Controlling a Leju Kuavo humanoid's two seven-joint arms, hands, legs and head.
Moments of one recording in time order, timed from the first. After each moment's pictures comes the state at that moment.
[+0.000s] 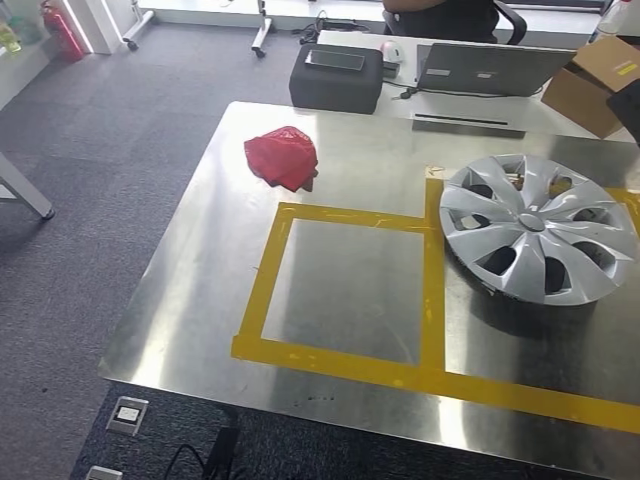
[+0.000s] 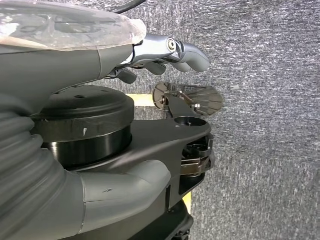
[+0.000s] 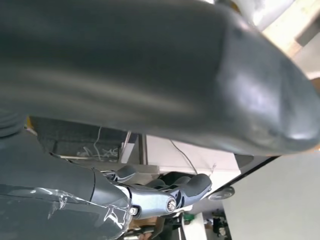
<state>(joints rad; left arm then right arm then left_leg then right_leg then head) -0.12 -0.08 -1.05 -0.22 1.19 0.09 -0.29 -1.16 -0.48 0.87 -0.68 0.31 -0.25 0.45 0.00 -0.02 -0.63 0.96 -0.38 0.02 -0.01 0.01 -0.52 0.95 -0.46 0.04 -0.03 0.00</state>
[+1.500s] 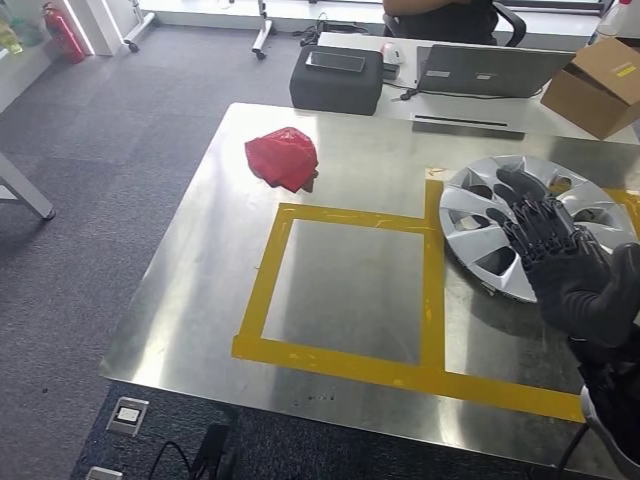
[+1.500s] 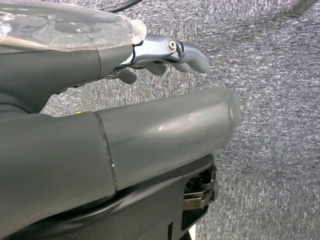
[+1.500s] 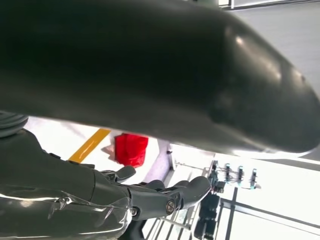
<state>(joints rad) -0.12 -0.02 -1.08 -0.22 1.19 0.12 -0.25 -0.43 -0.50 0.56 -1.80 -0.50 0.03 -0.14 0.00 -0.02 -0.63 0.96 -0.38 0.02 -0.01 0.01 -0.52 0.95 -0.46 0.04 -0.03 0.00</state>
